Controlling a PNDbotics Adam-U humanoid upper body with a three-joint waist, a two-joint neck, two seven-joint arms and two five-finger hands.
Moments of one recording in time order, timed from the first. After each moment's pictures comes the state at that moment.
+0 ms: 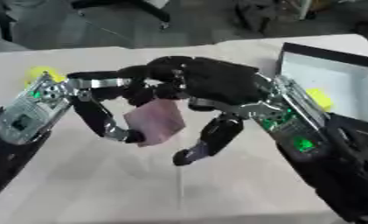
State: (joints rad) left arm -0.59 0.58 -0.39 -1.59 0.12 -0.06 -0.83; right arm -0.77 -0.21 0.58 -1.68 0.72 -0.49 0.39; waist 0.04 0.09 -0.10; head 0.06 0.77
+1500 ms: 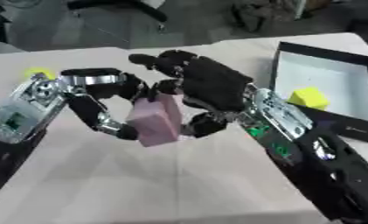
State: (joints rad) left arm -0.60 0.58 -0.37 -1.58 0.15 -0.05 -0.87; right arm -0.75 -0.18 0.59 -1.60 1.01 -0.39 0.06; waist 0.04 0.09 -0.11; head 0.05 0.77
